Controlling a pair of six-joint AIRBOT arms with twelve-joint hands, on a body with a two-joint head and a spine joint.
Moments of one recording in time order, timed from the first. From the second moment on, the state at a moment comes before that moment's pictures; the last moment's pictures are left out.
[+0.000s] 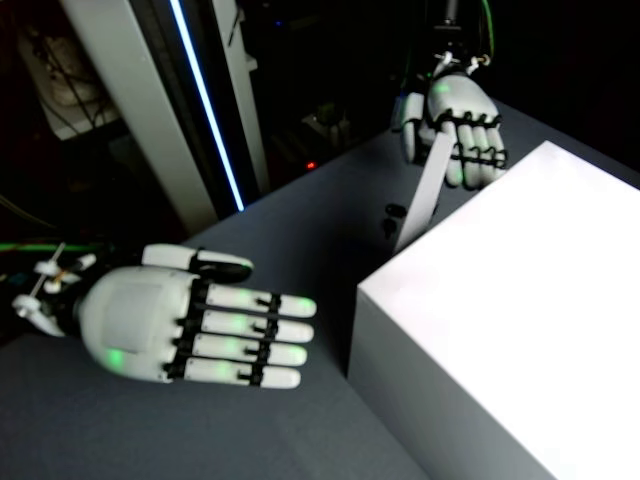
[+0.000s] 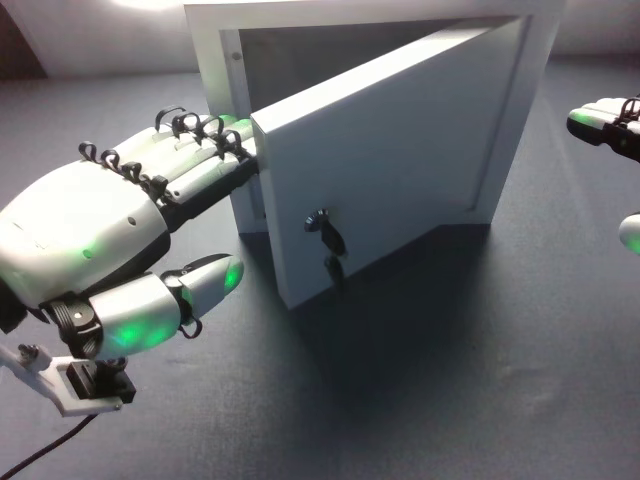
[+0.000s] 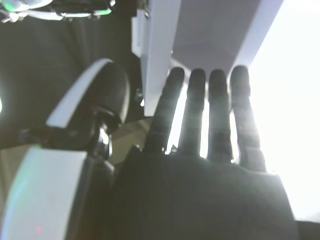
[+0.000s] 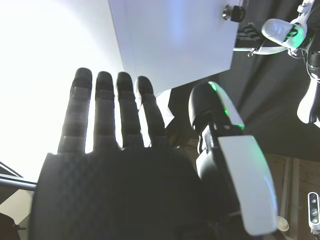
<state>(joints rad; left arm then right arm) 0.88 -0.91 0.95 0.01 -1.12 0.82 -1.08 -0.96 1.22 0.03 1.32 -0.39</state>
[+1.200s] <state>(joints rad) 0.80 -0.95 0.96 0.16 -1.04 0.77 -1.08 -0.96 1.23 0.02 1.32 -0.39</state>
